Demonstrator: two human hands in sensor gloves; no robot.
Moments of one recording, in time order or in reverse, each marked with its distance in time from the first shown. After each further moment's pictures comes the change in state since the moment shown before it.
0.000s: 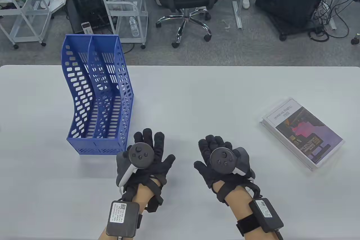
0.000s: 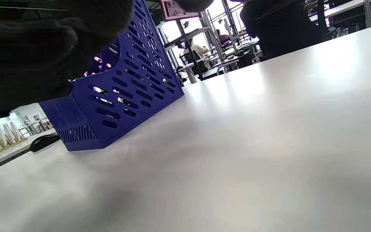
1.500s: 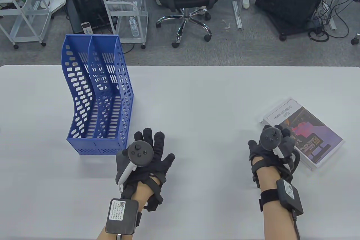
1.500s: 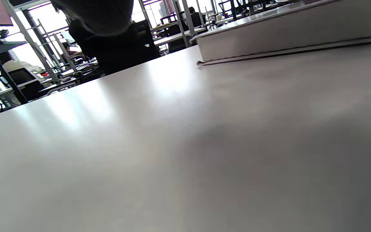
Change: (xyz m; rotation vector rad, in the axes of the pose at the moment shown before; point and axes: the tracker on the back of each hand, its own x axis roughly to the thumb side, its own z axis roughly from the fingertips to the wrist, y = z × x) left_hand -0.002 -0.001 -0.005 -0.035 0.015 0.026; right_hand -0.185 -0.038 0.025 -0.145 0.736 0.046
